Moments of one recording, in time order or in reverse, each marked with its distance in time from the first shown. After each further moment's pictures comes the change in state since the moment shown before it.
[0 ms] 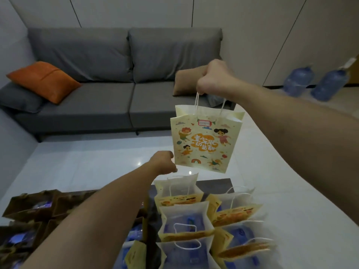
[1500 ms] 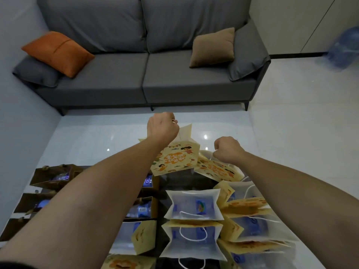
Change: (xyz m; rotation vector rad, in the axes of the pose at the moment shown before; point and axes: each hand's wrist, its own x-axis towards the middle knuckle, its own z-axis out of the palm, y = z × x) left_hand 0.041 -0.002 -0.018 -0.060 0.595 -0.077; right_hand -0.065 0.168 0.209 -0.174 -0.498 0.089
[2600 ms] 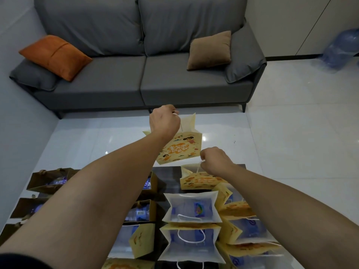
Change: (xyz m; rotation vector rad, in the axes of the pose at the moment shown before) left_hand 0.010 0.029 -0.009 -0.190 0.074 -0.077; right_hand -0.021 -0.024 0.020 -0.050 -0.033 -0.107
